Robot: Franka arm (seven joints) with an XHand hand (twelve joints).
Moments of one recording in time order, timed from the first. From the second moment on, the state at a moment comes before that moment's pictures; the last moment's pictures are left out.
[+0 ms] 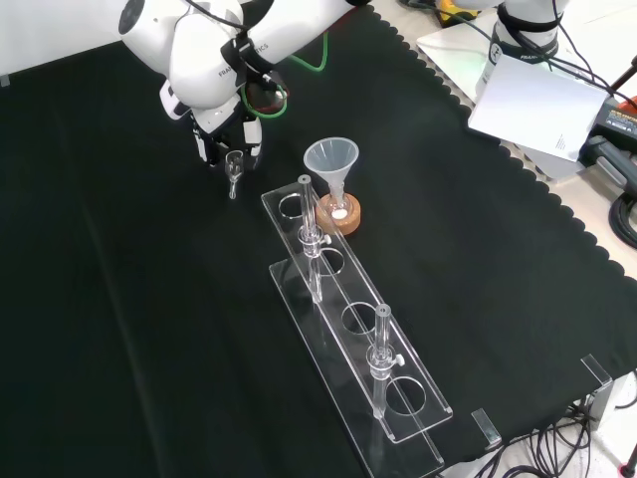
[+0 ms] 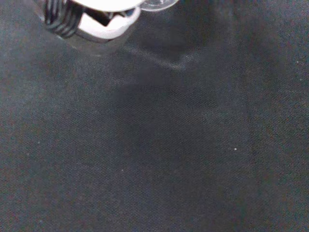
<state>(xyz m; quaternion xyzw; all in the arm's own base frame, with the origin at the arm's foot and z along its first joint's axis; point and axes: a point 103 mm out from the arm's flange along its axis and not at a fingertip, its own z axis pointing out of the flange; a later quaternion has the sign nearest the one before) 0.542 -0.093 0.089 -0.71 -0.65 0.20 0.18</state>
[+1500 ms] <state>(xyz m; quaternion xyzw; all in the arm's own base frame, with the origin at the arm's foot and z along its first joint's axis) 0.538 -0.088 0.090 -0.70 -0.64 0.23 0.21</state>
